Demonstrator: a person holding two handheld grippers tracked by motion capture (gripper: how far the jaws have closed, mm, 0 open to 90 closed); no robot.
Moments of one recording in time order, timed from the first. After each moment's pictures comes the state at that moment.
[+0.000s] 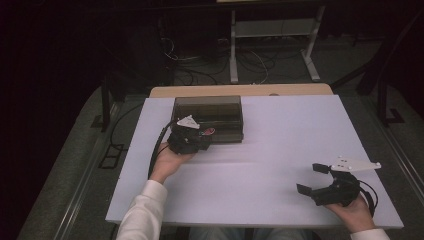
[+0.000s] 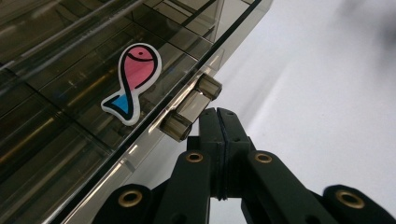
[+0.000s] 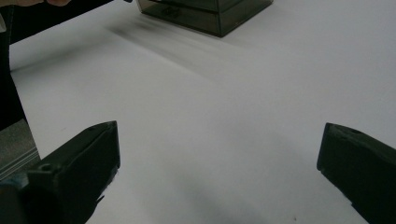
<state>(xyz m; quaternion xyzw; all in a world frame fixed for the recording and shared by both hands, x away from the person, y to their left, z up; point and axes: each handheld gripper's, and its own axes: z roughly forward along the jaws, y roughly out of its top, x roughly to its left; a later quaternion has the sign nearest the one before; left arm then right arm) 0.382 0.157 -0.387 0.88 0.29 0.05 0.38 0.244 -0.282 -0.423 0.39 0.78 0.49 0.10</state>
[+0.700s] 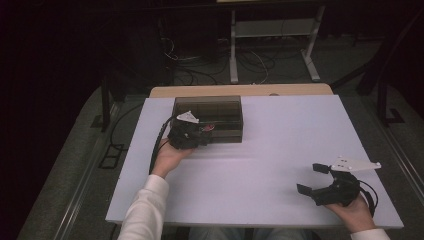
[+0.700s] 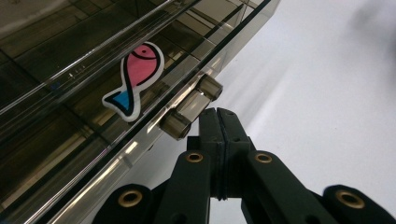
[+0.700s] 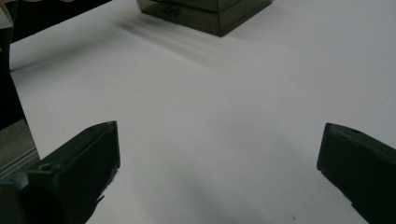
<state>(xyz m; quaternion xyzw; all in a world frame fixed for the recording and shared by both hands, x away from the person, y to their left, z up) 0.396 0.157 -0.387 0.87 0.30 0.04 0.38 0.244 -0.282 -0.423 0.39 0.78 0.49 0.10</state>
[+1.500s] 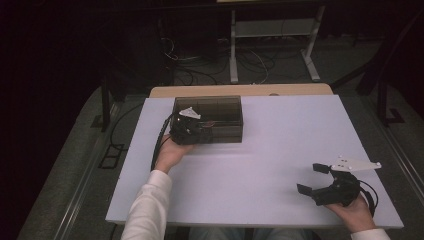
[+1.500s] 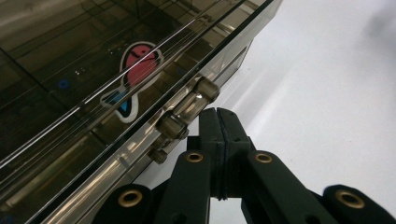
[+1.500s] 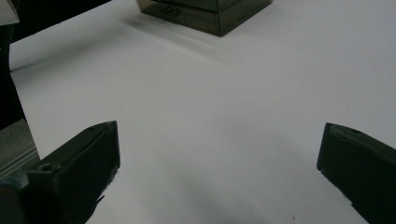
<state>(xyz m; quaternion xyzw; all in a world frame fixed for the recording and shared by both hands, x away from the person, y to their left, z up) 0.409 0.154 -0.387 0.87 0.32 0.05 0.38 0.244 -0.283 -0.423 0.39 0.78 0.49 0.10</state>
